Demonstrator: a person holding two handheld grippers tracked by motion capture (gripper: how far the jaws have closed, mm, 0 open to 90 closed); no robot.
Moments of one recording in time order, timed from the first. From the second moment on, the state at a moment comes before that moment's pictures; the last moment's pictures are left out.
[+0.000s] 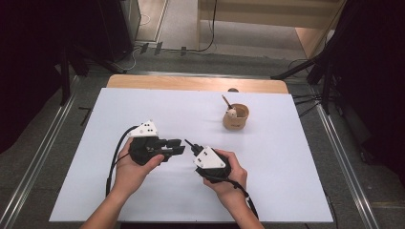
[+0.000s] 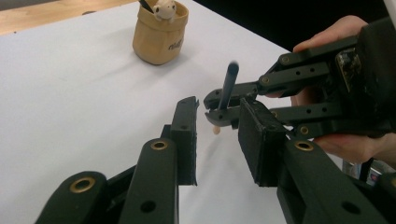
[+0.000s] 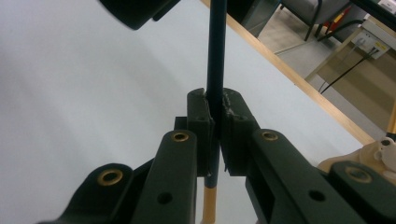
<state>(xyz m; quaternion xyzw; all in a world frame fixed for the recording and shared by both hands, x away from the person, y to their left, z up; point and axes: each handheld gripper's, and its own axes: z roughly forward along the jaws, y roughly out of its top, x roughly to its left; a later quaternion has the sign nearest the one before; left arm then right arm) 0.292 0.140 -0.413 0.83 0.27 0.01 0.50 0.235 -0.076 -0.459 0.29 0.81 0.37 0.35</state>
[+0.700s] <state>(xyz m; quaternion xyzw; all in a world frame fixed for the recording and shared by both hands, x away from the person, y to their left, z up) 0.294 0.129 -0.416 0.85 0.30 -0.02 0.44 0.228 -0.057 -0.468 0.21 0.84 0.30 0.40</state>
